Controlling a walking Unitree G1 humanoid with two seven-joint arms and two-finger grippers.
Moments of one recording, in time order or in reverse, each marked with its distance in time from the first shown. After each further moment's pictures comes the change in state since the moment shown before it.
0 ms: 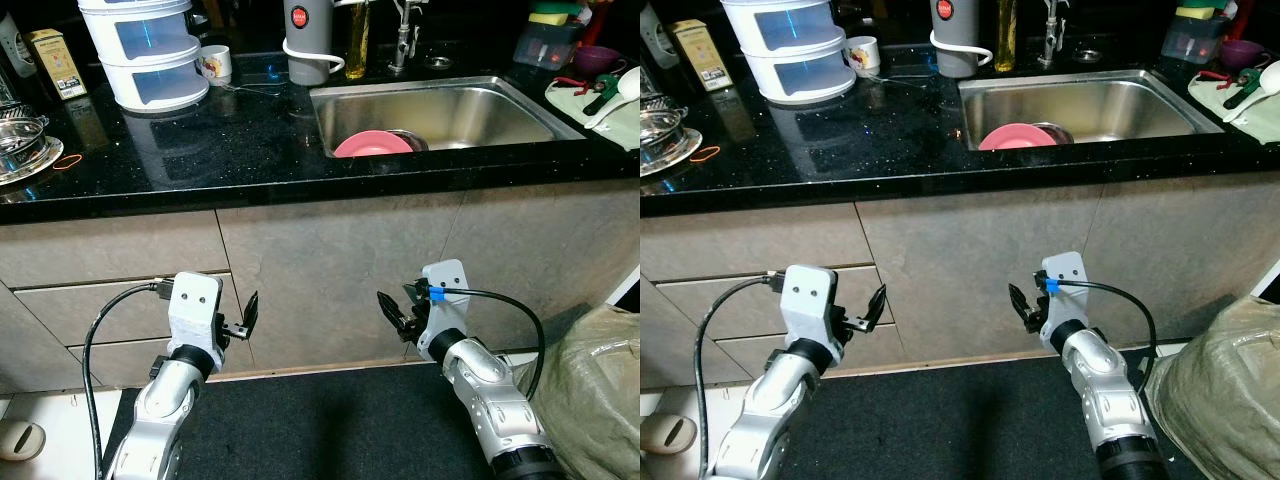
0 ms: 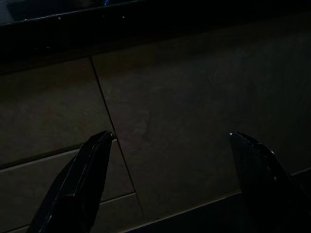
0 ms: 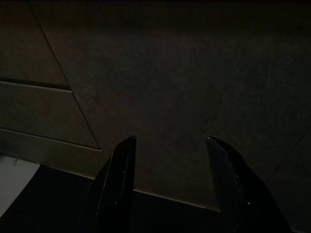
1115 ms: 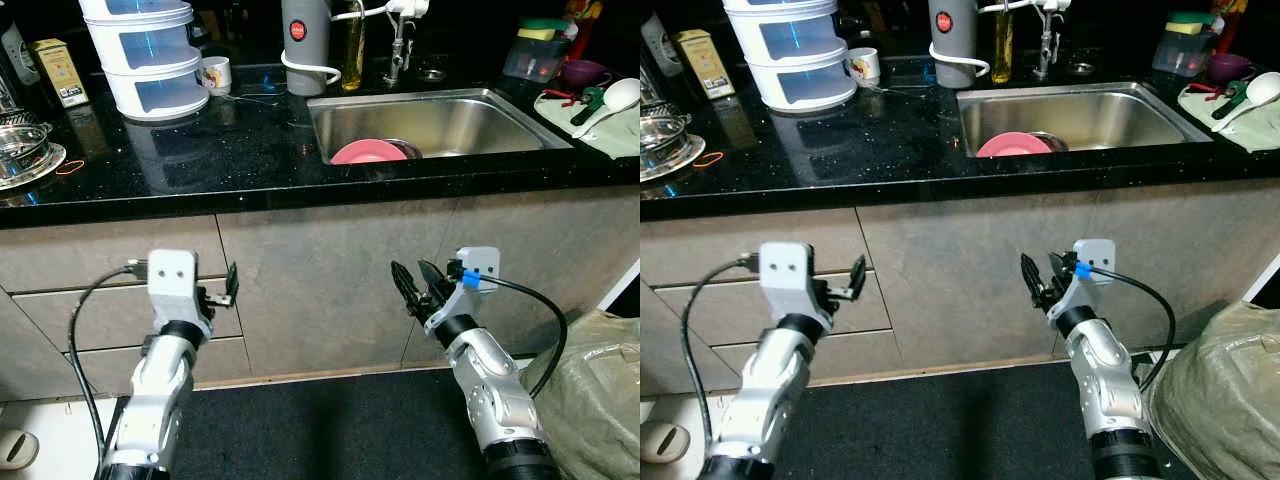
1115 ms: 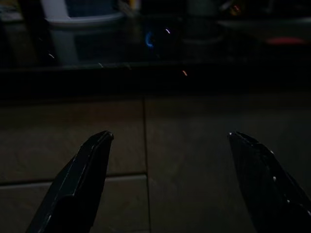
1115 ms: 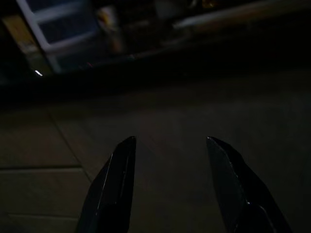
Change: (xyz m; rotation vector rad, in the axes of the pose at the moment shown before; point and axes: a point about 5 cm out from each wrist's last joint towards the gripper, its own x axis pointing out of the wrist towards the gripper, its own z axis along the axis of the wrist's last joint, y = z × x) left arm 0.026 0.031 0.023 -0.082 -0.112 0.199; right arm 0.003 -0.003 0.034 0.209 -0.269 -0.042
